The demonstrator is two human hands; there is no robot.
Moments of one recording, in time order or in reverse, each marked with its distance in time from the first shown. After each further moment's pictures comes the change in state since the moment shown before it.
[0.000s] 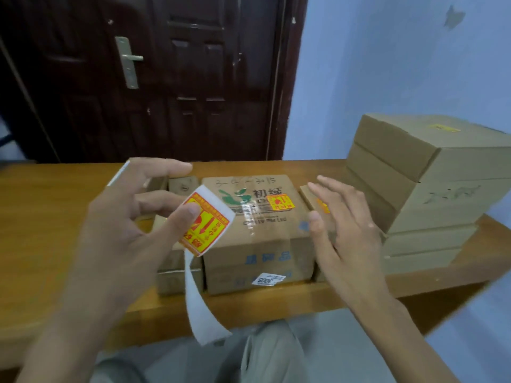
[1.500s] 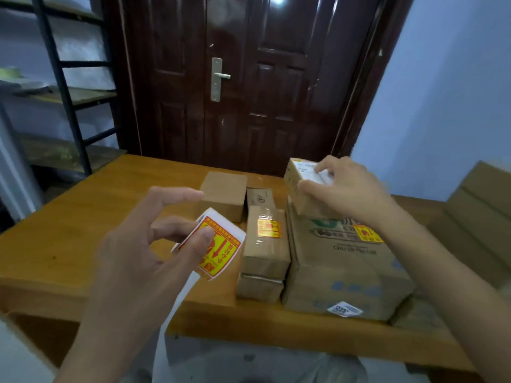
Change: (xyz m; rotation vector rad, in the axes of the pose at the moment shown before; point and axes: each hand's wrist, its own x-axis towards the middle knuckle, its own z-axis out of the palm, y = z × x) left_hand -0.045 -0.047 -0.104 0.049 0.230 -0.128; right_hand 0.145 -0.107 0.092 -0.224 -0.600 0.131
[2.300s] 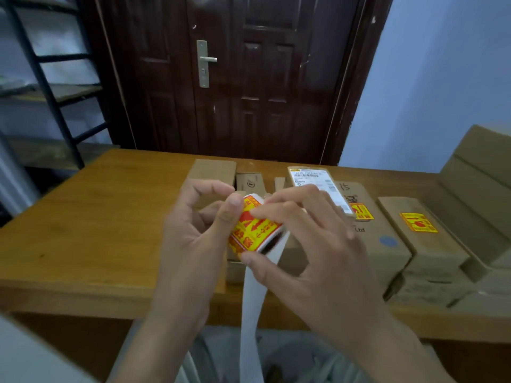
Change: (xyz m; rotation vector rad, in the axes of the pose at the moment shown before) left_hand 0.000 0.021 0.086 -0.580 -0.050 -0.183; right_hand -0.141 -0.016 0.037 0.386 0.378 -0.528
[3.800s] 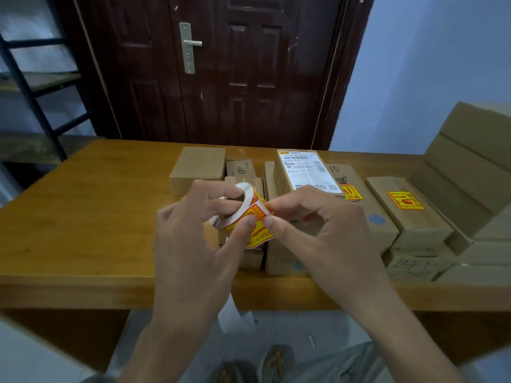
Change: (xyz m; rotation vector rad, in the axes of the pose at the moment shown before) left_hand -0.015 -0.020 -0.003 0.690 0.064 0.315; right_hand -0.009 0.019 -0.004 0.296 -0.042 0.345
